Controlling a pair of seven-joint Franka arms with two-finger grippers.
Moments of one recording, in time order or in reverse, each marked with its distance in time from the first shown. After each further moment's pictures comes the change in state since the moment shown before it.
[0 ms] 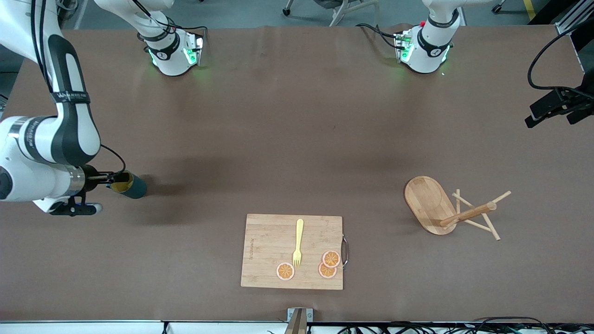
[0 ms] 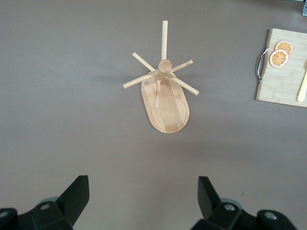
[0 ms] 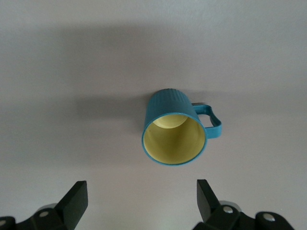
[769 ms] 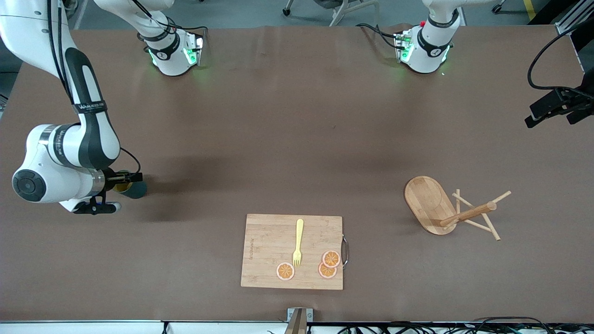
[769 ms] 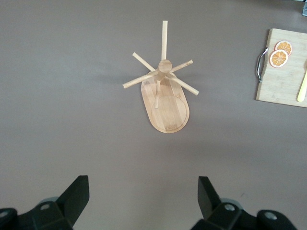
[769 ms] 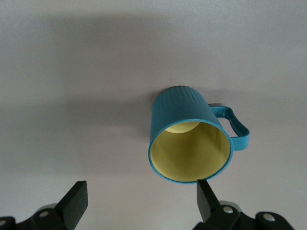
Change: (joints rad) left arm 0.000 0.000 0.000 0.000 0.000 0.000 0.000; right arm 0.017 0.014 0.002 -0.093 0.000 0.090 -0.001
